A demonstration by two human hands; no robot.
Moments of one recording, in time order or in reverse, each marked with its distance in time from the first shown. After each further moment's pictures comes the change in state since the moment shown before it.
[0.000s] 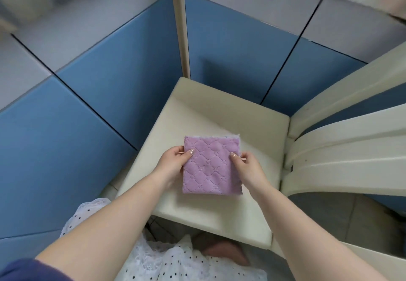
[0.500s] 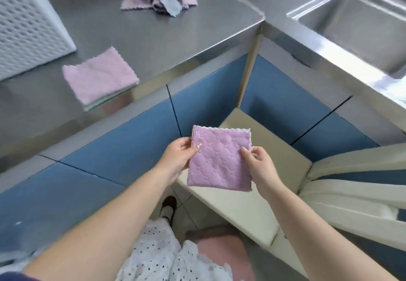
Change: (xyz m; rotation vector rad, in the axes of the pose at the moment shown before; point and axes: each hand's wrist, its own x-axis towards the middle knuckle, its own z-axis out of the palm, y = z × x) left_hand -0.214 0.148 -0.078 -0.139 0.208 0.146; right_hand -0.155 -0.199 0.000 0.020 -0.241 -0.127
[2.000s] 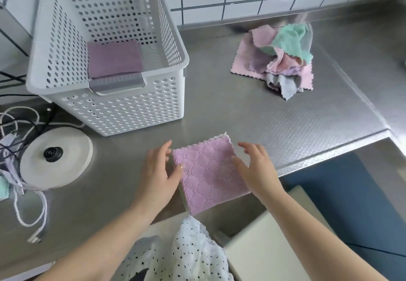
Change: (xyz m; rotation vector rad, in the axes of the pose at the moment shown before) left_hand 0.039 0.160 -0.287 0.607 0.618 0.286; right_hand 0.106 -0.248 0.287 -0.841 -0.215 -0.554
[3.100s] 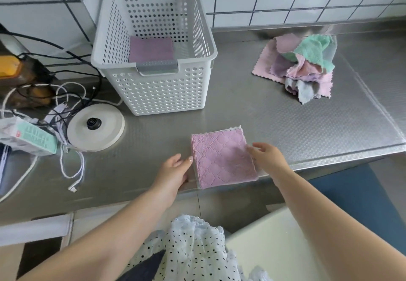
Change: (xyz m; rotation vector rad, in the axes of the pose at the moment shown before) left_hand -0.039 -0.004 0.015 -0.894 0.008 -0.720; right_hand 0.009 0.000 -0.013 0.147 -0.246 0.310
